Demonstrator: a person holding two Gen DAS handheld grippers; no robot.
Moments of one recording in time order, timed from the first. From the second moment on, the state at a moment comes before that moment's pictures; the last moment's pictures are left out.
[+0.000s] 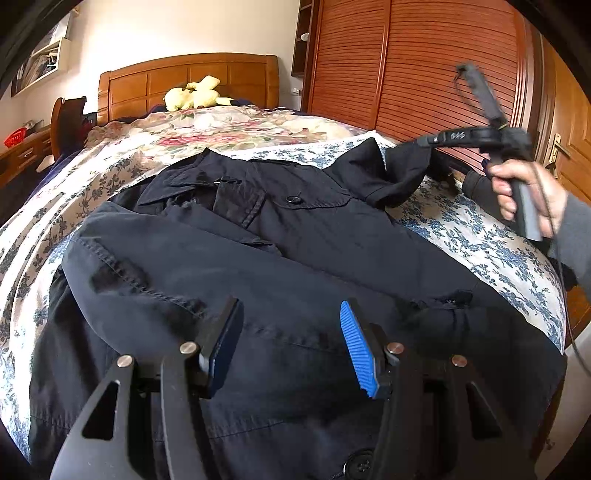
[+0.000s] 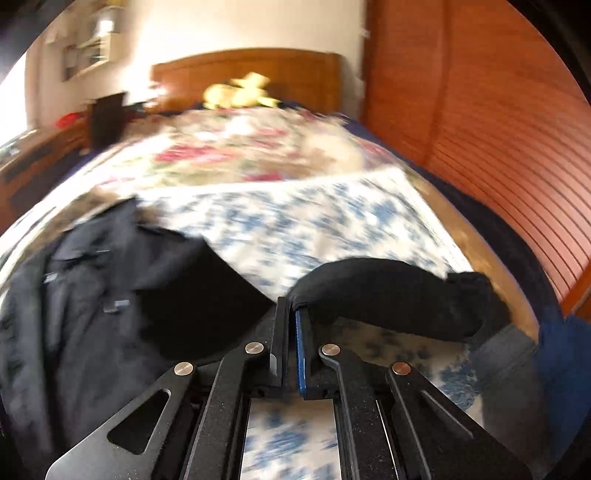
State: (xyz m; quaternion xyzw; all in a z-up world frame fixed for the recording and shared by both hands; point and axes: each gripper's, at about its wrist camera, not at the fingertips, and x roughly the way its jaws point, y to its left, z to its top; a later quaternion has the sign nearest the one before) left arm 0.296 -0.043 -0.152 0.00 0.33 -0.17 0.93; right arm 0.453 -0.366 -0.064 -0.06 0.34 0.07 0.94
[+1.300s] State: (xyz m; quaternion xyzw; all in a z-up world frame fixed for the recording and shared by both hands) left arm 0.297 -0.041 -0.153 0.00 0.33 -0.16 0.93; right arm 0.343 -0.311 -0.092 -0.09 0.39 0.11 0.91
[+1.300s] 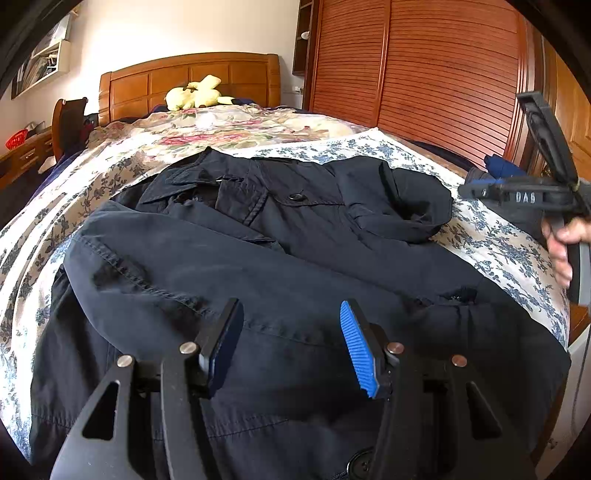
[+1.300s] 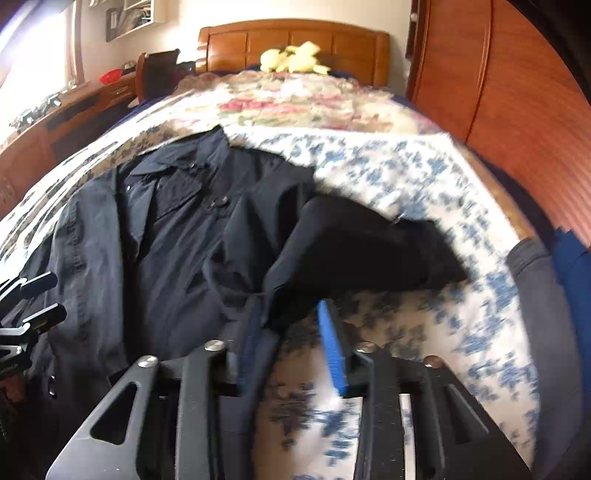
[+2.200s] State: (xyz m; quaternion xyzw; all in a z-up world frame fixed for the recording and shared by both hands) left arm 0.298 -0.043 -0.153 0.01 0.33 -0.16 0.93; right arm 0.469 -0.418 -0.137 -0.04 0.44 -0.04 0.90
